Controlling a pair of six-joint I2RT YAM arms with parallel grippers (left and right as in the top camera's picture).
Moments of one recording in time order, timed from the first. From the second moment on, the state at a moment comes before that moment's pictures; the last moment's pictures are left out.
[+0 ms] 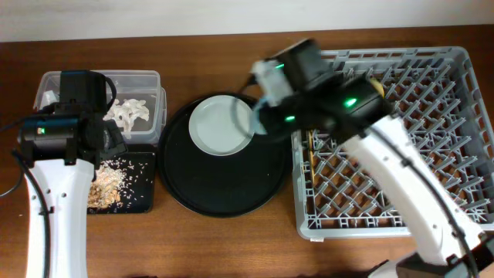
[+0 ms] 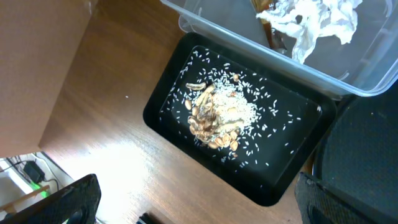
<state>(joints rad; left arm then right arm) 0.03 1.41 1.59 -1.43 -0.51 -0.34 0.49 1.65 1.83 -1.25 -0.29 0.05</state>
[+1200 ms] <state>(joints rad) 0.03 1.41 1.59 -1.43 -0.51 -0.34 -0.24 1.67 1.04 -1.08 -1.22 -0.35</state>
